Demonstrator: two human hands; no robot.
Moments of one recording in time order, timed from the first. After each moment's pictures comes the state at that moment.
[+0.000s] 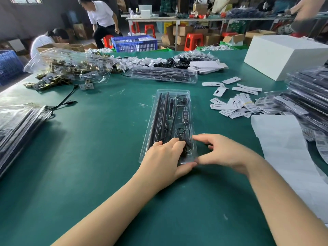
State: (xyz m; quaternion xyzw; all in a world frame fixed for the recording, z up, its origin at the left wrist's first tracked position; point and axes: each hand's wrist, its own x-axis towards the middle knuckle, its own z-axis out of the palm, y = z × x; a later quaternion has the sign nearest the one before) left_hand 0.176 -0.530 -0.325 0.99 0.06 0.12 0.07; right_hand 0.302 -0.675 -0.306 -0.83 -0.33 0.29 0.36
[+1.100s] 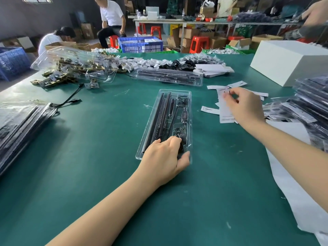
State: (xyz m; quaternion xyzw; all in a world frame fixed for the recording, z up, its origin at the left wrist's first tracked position) left_hand 0.185 -0.519 -0.332 0.98 0.11 0.16 0.07; right_hand 0.411 -0.653 -0.278 -0.89 -0.26 -0.17 0.35
